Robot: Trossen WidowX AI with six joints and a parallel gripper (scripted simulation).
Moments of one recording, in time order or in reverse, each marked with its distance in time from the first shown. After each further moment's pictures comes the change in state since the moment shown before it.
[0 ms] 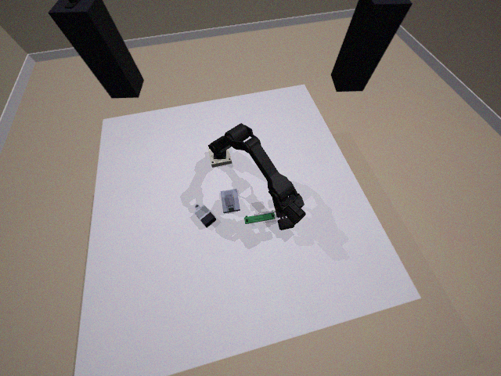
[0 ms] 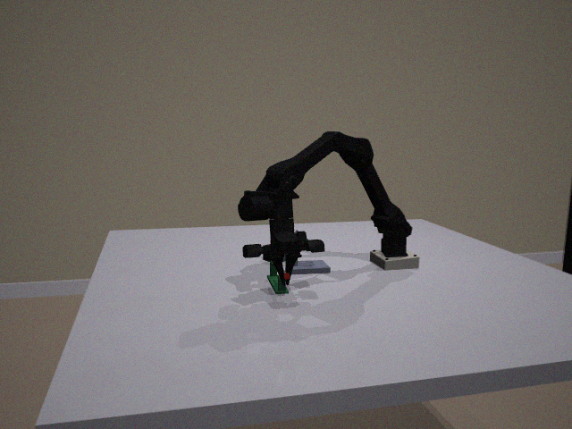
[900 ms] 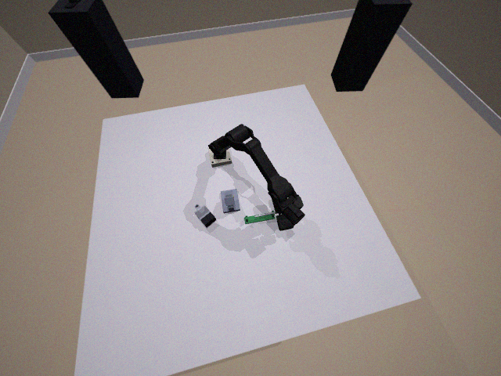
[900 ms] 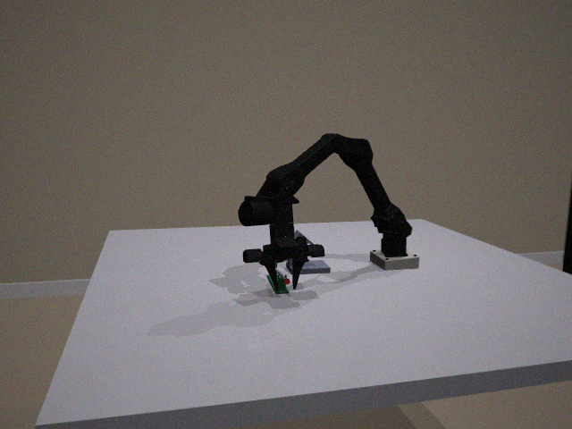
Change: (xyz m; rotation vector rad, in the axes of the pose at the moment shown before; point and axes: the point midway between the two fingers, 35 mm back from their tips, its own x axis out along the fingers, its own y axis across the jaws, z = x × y) arm 0.012 0.000 -0.003 0.000 0.000 0.000
